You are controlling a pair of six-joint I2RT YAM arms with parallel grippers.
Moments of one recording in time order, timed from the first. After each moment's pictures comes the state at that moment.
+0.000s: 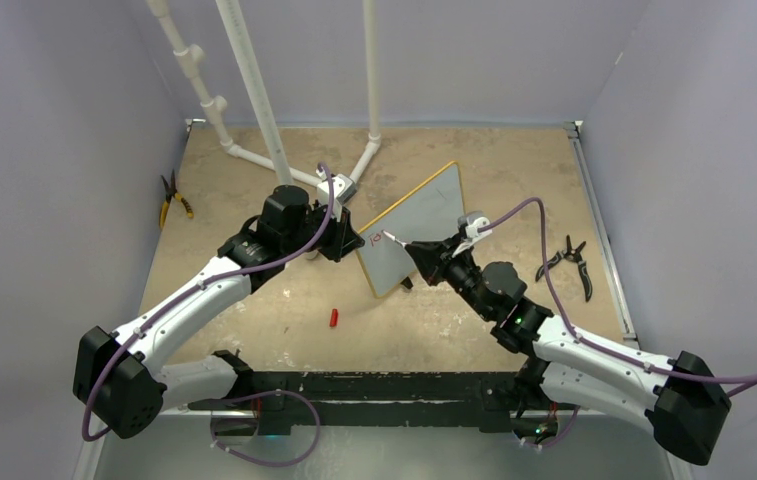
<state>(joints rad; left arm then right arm) -0.60 1.16 0.91 -0.21 0.34 -0.15 0.87 0.88 0.40 0.51 0.22 0.37</state>
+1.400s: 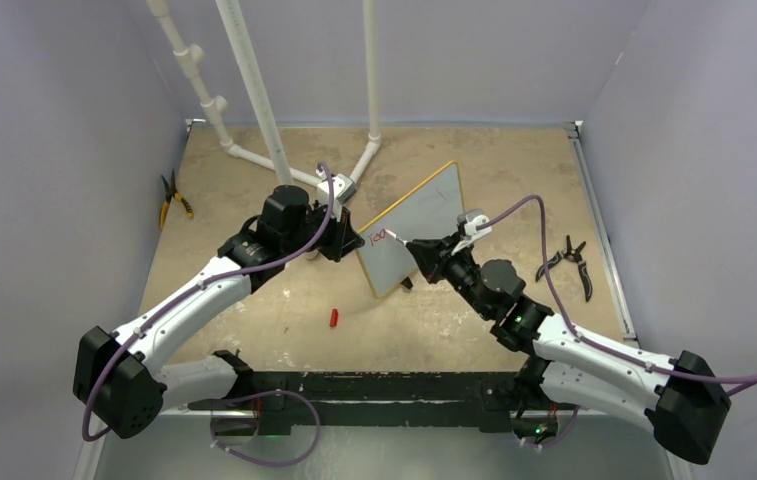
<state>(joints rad) -0.60 1.16 0.91 -0.21 0.34 -0.15 0.87 0.89 0.42 0.47 0.25 0.35</state>
